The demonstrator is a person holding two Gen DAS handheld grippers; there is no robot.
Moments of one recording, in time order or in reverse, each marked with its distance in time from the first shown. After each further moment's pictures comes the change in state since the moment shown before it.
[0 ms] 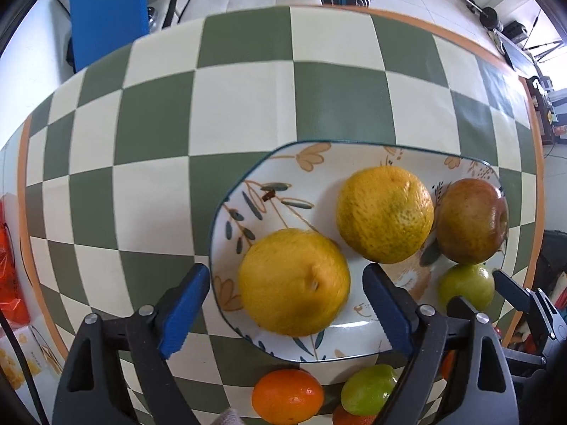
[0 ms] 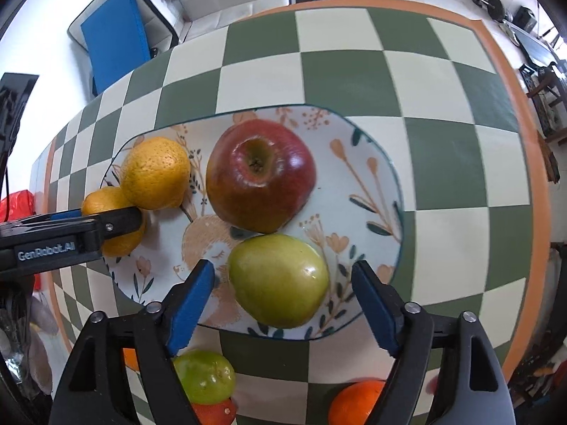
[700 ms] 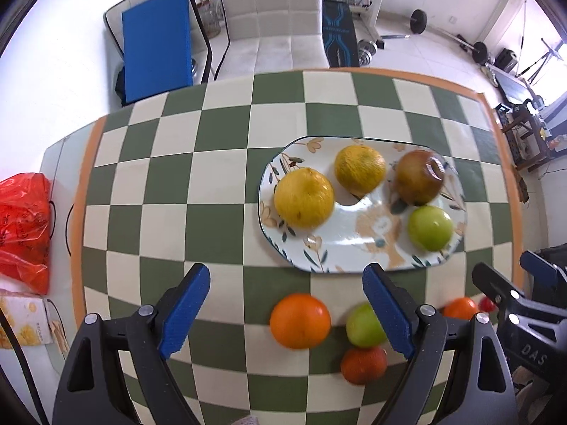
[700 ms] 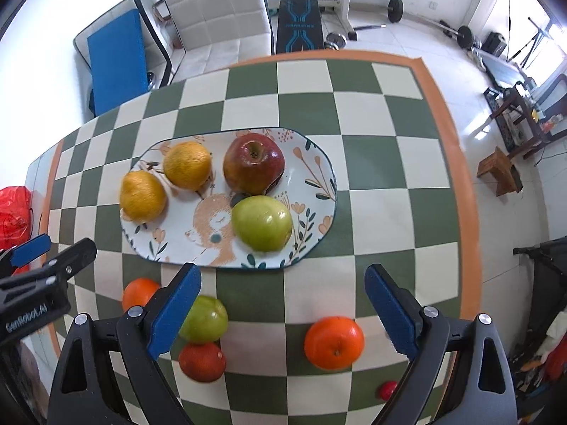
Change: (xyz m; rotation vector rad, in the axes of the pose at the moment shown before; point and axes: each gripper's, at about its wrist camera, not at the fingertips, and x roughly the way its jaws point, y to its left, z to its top) left arm -0.098 -0.005 -0.121 -0.012 -0.277 0.067; right arm -0.110 0.014 -0.067 -0.015 -0.157 -0.131
